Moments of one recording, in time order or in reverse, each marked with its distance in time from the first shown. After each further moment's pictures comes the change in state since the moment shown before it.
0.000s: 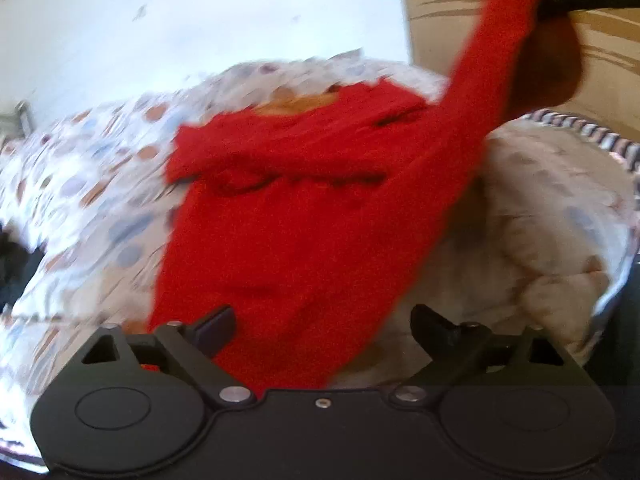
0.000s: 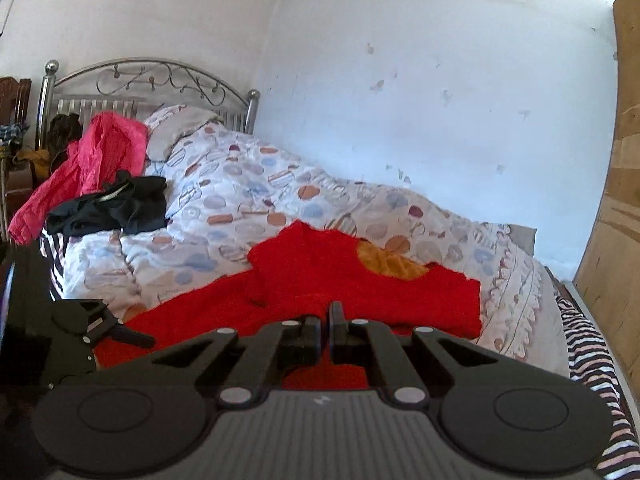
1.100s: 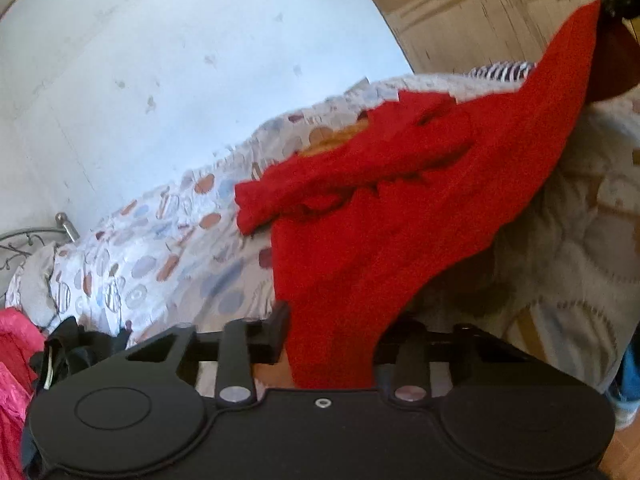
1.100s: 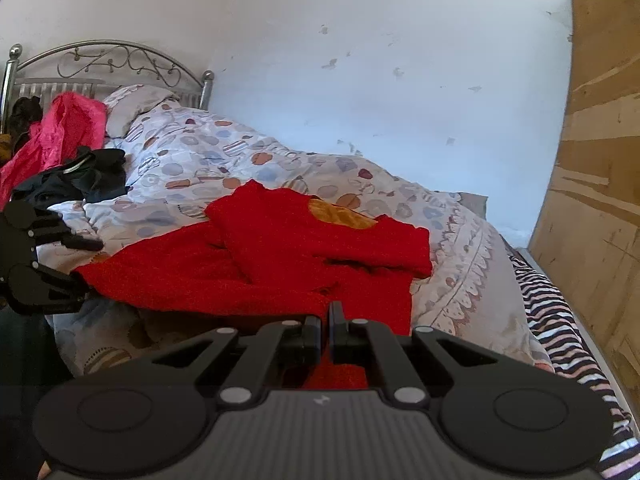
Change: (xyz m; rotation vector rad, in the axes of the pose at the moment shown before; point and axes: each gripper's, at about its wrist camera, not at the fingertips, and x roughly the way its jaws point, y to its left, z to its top) left arm -0.025 0.031 -0.031 0.309 -0.155 0.174; right arm -0.034 0.008 -0.068 0.045 0.060 -0.158
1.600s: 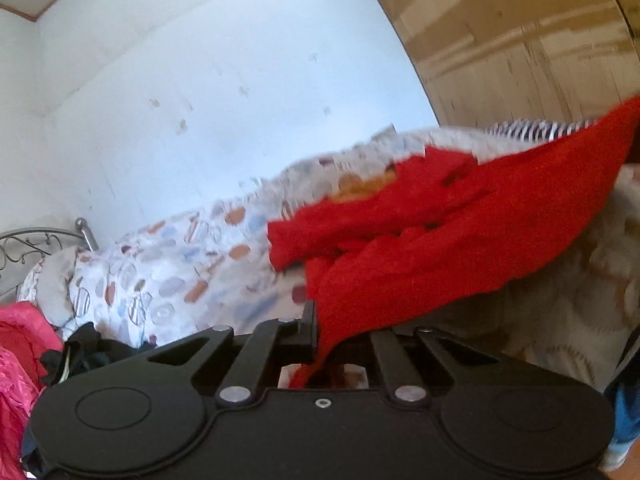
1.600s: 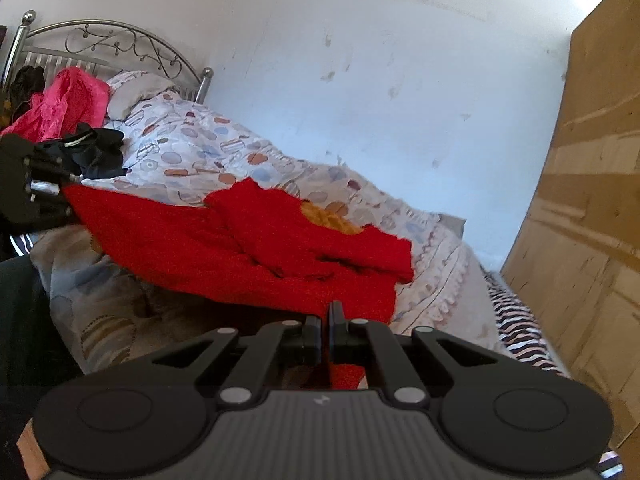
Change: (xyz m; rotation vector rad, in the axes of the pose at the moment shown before) left arm -0.052 0.025 0.006 -0.101 -0.154 0.048; right arm -0.043 0.037 -0.027 -0.120 -0.054 -0.096
